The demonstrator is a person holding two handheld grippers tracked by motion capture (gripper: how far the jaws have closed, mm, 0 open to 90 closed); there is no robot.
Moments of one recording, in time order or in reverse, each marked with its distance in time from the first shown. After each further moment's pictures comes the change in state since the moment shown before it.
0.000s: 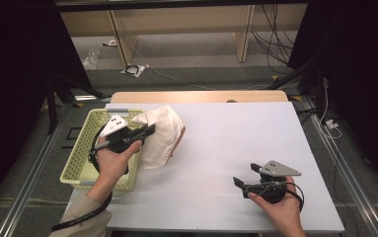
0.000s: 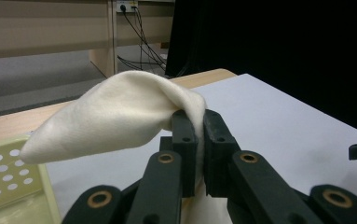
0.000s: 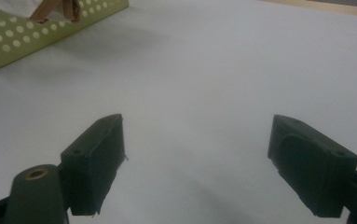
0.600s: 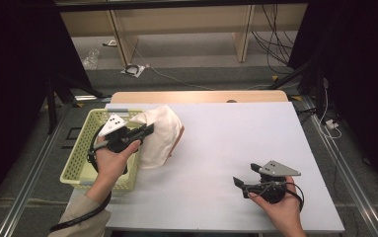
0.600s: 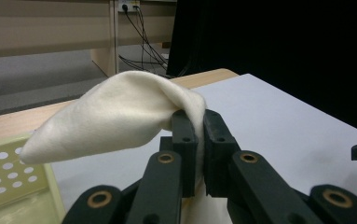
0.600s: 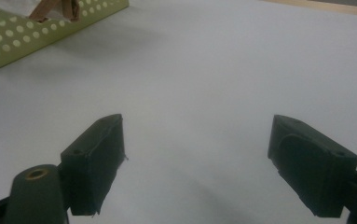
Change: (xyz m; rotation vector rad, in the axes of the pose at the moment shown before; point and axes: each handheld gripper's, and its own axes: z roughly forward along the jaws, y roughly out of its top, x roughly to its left) left arm 0.003 0.000 -0.002 -0.001 0.005 -0.005; right arm 0.000 0.000 0.000 0.002 0.000 0.000
